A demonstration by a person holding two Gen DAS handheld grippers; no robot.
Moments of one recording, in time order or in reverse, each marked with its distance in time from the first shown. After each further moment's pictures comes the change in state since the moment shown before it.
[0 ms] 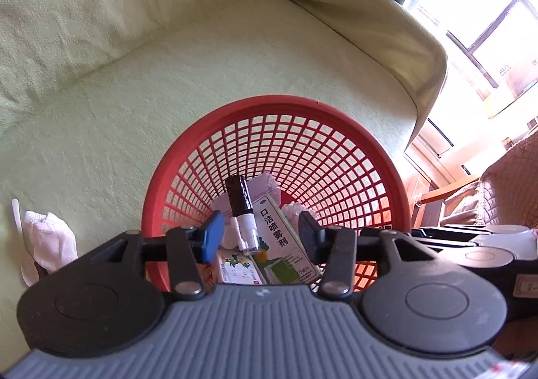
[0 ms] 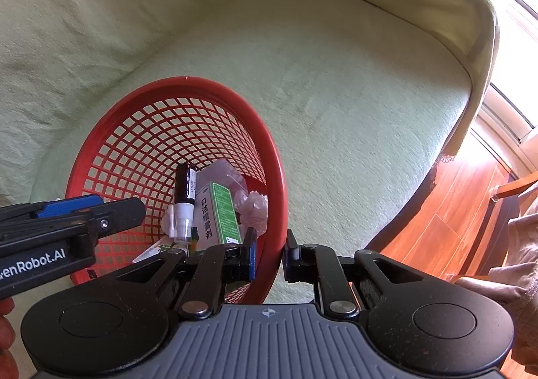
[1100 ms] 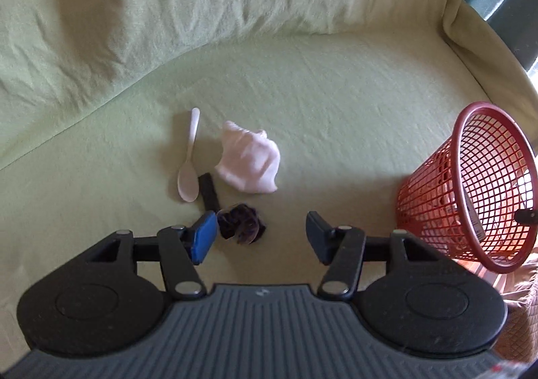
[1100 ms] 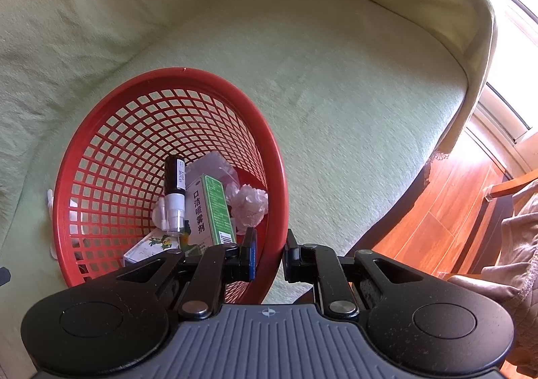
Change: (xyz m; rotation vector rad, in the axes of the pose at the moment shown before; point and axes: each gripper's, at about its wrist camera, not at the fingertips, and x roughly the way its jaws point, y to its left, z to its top) left arm -0.084 0.195 -0.120 -0.328 -0.049 0.283; right arm 0.002 -0.002 -0.004 -0.014 0.019 -0.026
